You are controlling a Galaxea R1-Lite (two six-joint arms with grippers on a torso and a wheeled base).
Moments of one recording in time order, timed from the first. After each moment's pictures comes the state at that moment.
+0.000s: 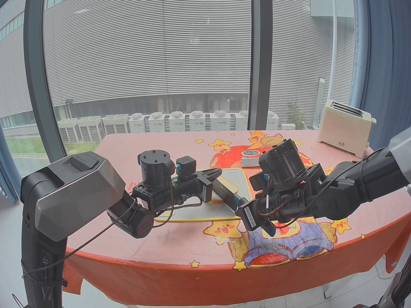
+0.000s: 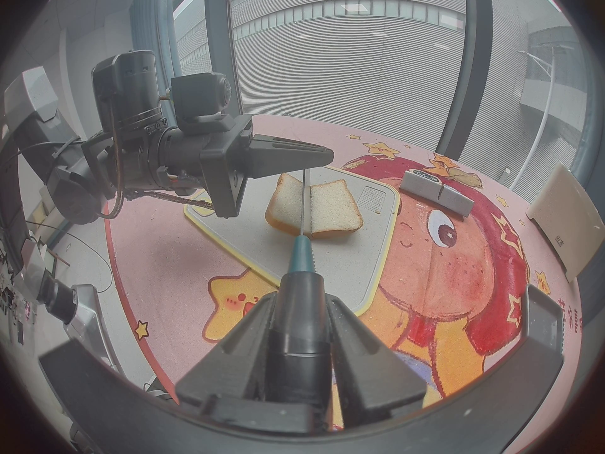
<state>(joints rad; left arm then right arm) -0.49 2.37 -1.11 -1.12 -0.38 0.00 0.69 1.98 -1.12 -0.05 -0.06 0.09</state>
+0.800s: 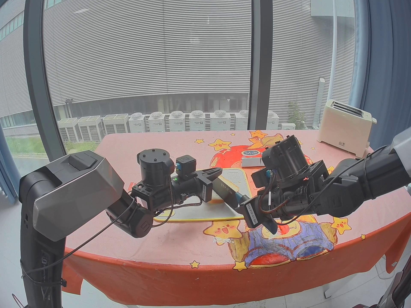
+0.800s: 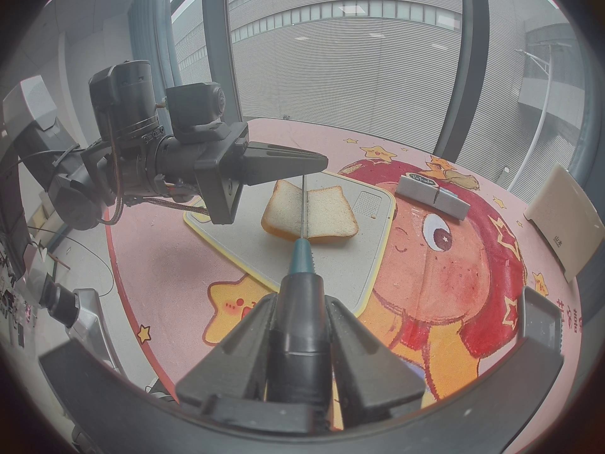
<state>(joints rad) -0.49 2.36 -1.11 -1.12 -0.38 0.00 0.68 1.97 -1.13 -0.05 -0.06 0.09</state>
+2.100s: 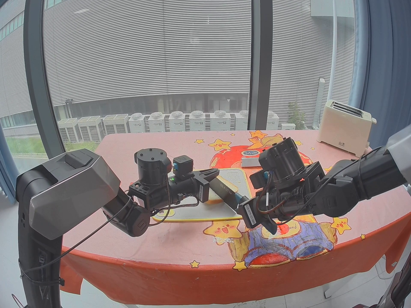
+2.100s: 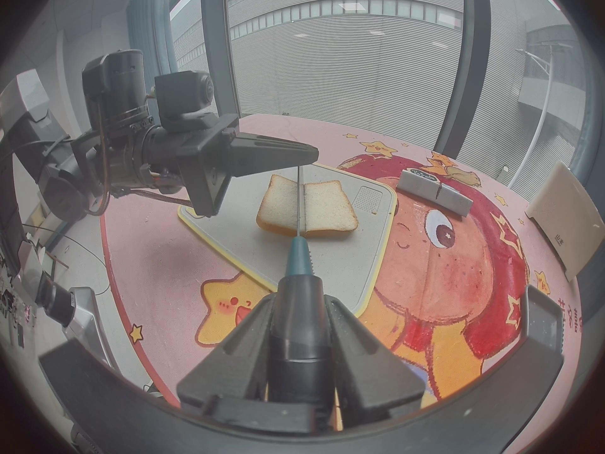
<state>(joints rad) -0.48 2.35 -1.09 -1.09 -0.39 0.00 0.67 2.00 -1.14 -0.05 -0.07 0.09</state>
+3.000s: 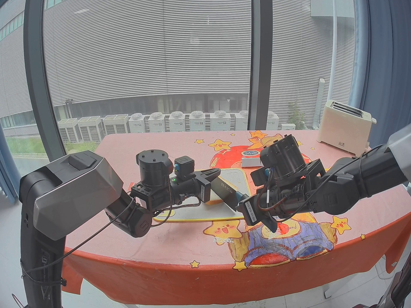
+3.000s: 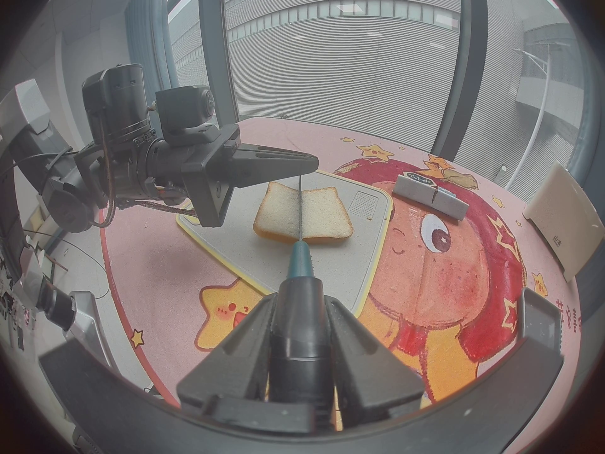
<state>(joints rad) -0.48 2.39 -1.10 -1.10 -0.39 0.00 0.67 1.99 -1.15 -0.04 -0.07 0.09</state>
